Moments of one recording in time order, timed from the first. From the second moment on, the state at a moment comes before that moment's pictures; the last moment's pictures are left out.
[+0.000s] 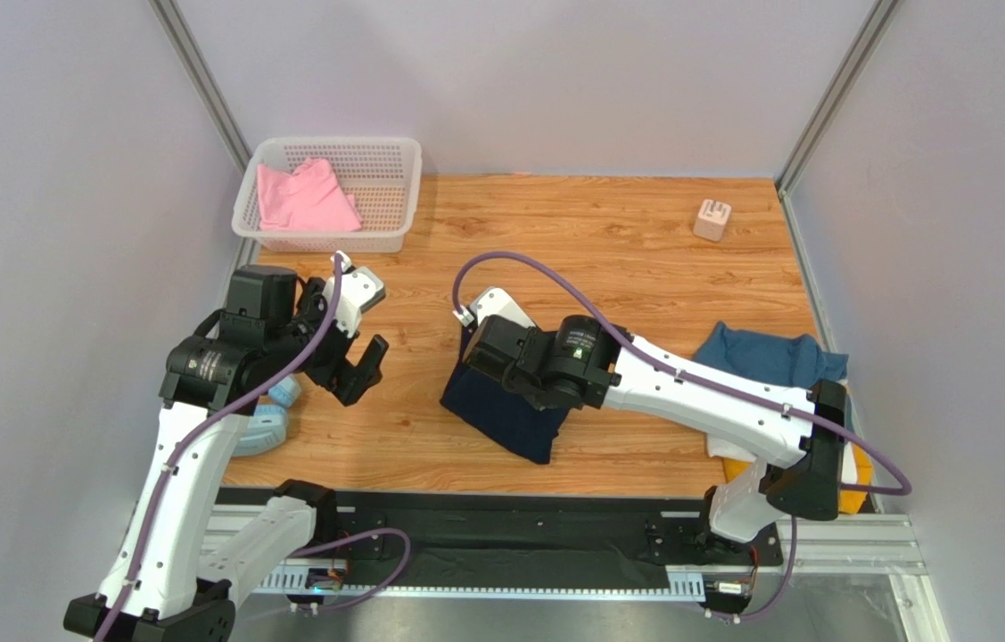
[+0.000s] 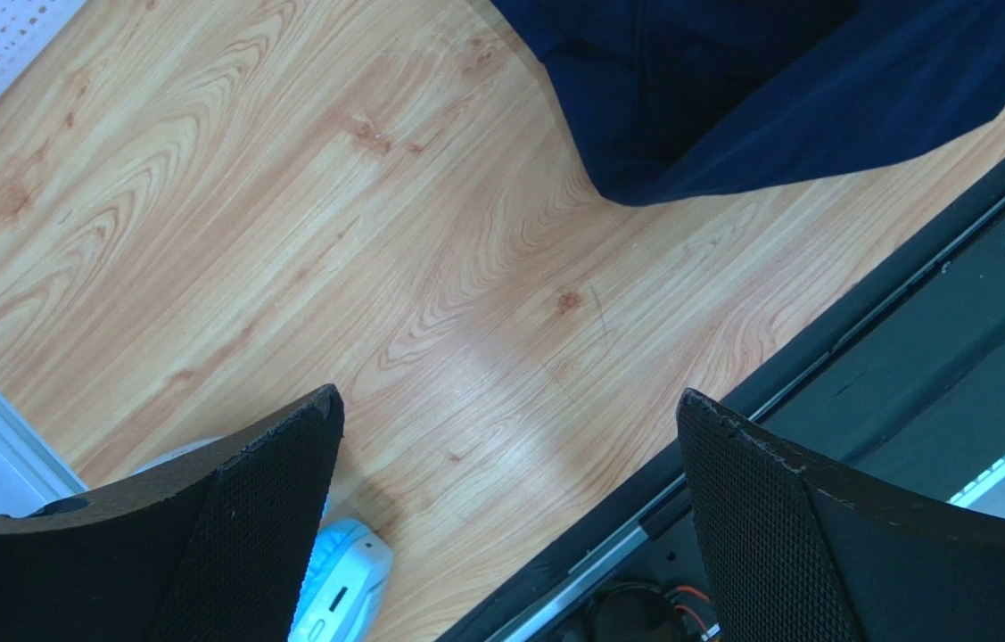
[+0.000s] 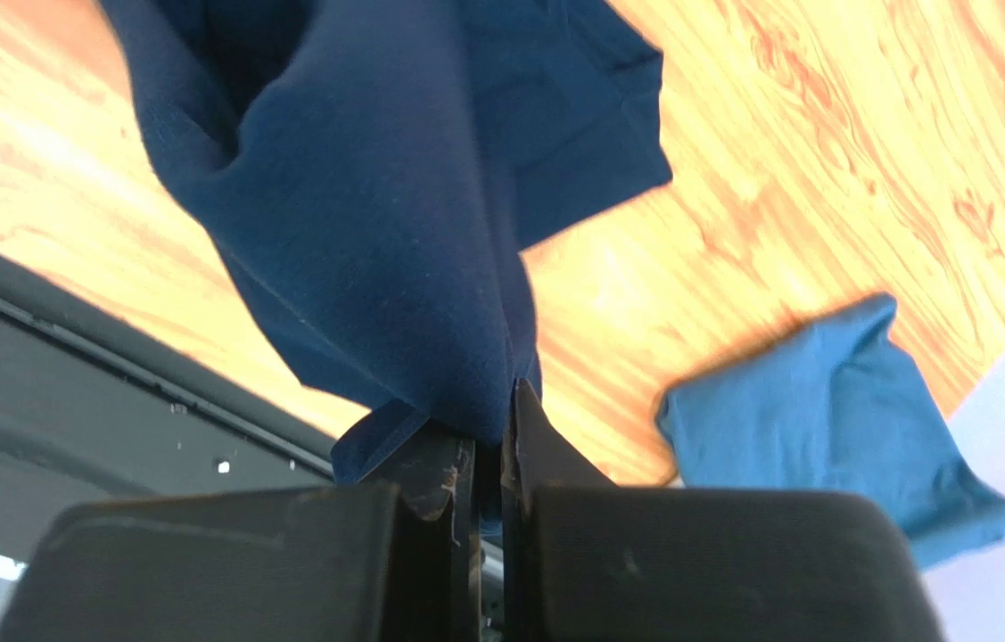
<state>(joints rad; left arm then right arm) -0.23 0.89 1.22 -1.15 0.33 0.42 1.22 1.55 1.58 -1.20 0.52 0.32</state>
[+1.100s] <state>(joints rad) -0.23 0.89 1.21 -1.15 0.33 0.44 0.69 2.02 1.70 -0.98 -0.16 0.08</state>
